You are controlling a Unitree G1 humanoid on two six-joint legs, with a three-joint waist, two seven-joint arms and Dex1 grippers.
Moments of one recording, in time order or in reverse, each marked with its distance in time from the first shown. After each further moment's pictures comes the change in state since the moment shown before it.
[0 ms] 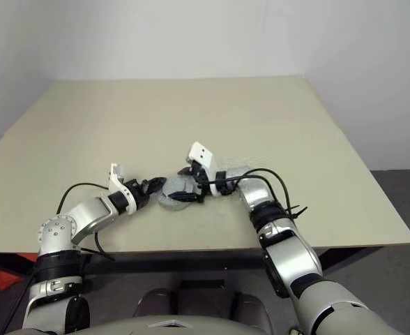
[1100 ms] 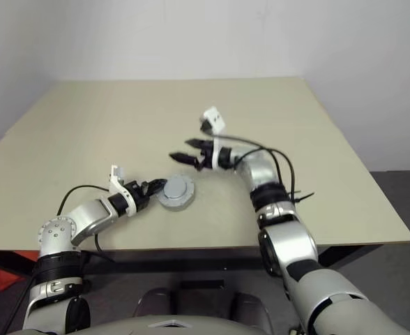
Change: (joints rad) left arm 0.011 -0.009 0.003 0.002 0.004 0.023 -0.016; right arm -0.224 0.004 -0.239 0.002 0.161 0.403 -0.211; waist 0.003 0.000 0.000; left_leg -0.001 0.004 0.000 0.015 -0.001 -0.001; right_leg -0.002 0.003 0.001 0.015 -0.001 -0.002
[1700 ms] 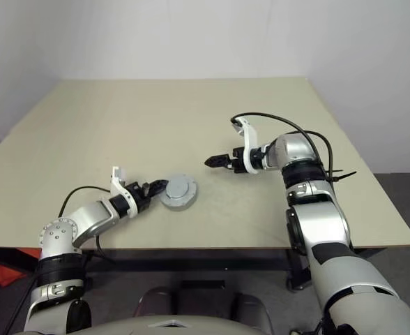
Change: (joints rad) left arm 0.017 -0.014 -0.004 -0.020 0.002 -0.005 -0.005; right arm -0.030 -0.226 0.049 -0.008 0.050 0.720 -0.012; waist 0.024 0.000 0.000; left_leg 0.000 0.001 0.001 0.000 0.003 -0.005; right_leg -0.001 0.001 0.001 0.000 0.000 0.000
